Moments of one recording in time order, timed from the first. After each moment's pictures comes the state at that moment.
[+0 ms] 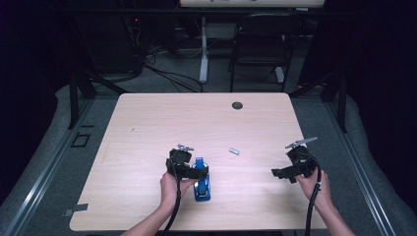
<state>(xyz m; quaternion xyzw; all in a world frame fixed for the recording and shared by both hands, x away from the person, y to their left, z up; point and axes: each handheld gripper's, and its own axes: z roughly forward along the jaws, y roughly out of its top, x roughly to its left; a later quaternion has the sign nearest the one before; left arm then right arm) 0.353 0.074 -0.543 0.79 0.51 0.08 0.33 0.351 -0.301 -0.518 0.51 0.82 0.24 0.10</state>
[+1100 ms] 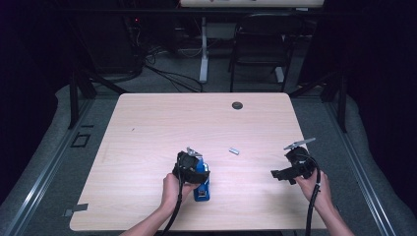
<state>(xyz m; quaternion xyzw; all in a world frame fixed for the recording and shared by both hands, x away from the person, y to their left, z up) 0.349 0.065 -0.544 0.84 0.44 0.08 0.31 0.347 -0.296 -0.516 0.50 0.83 0.24 0.10</state>
